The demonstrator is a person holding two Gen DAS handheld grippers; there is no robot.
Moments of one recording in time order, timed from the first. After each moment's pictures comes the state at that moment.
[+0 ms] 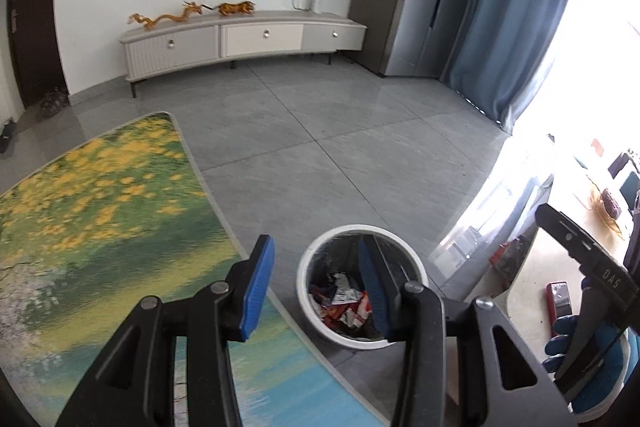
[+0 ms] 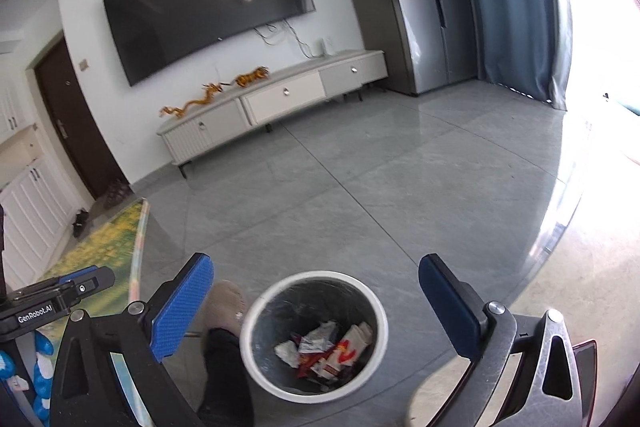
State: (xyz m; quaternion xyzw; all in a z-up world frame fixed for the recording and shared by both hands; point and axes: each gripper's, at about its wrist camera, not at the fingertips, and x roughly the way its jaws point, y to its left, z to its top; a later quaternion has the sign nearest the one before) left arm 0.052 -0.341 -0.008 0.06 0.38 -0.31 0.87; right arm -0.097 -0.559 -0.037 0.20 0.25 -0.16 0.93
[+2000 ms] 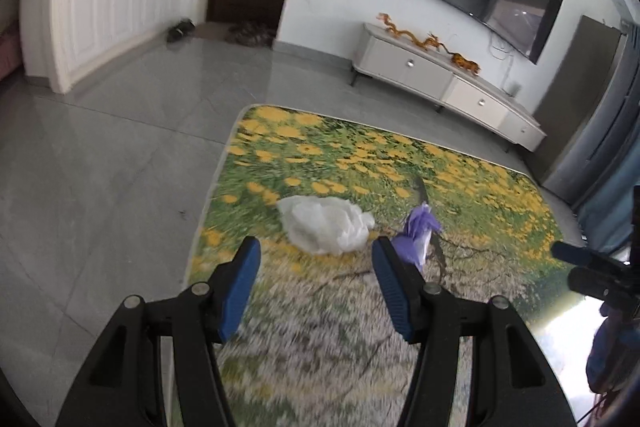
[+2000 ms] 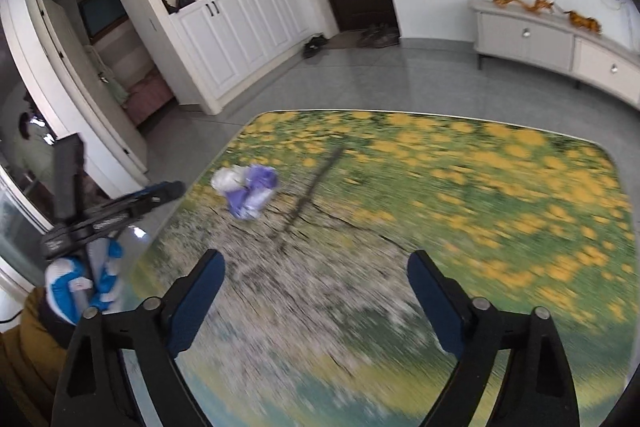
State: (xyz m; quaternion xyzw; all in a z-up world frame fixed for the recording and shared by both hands) left arm 0.160 0.184 -0.056 -0.12 0.39 -0.05 0.91; right arm 0.166 -0.100 -0.050 0.05 0.41 0.33 0.85
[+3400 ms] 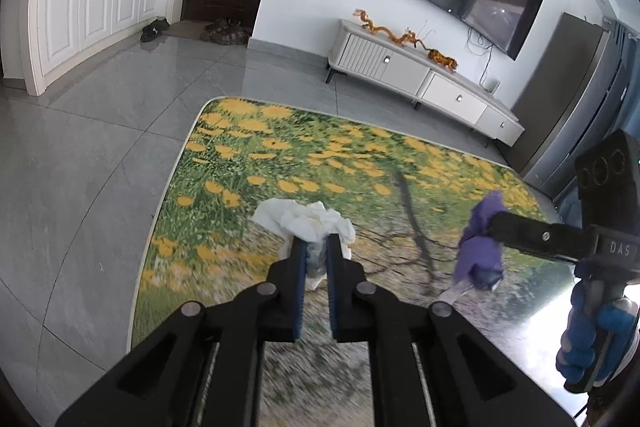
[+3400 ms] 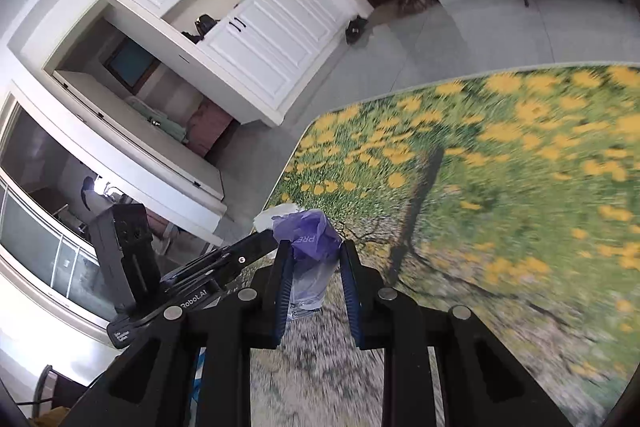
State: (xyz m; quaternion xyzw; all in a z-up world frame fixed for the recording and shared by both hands) left arm 0.161 0.169 -0.065 -0.13 0.38 -0.08 0.91; right arm 0.221 -0.066 -0.070 0.19 0.44 0.40 0.78
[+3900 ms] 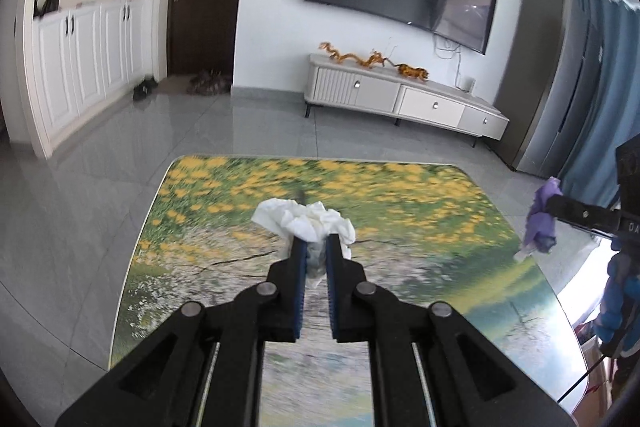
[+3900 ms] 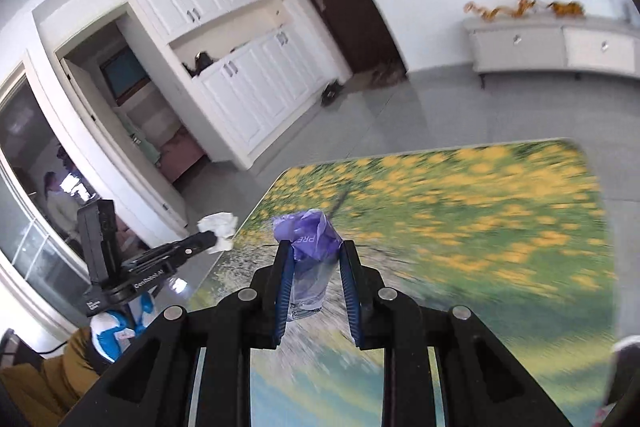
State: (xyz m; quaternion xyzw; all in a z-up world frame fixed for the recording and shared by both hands) left arm 0.064 0.059 0.025 -0.04 0.31 -0.08 0.95; right arm 0.093 -0.226 0.018 0.14 0.33 0.33 0.87
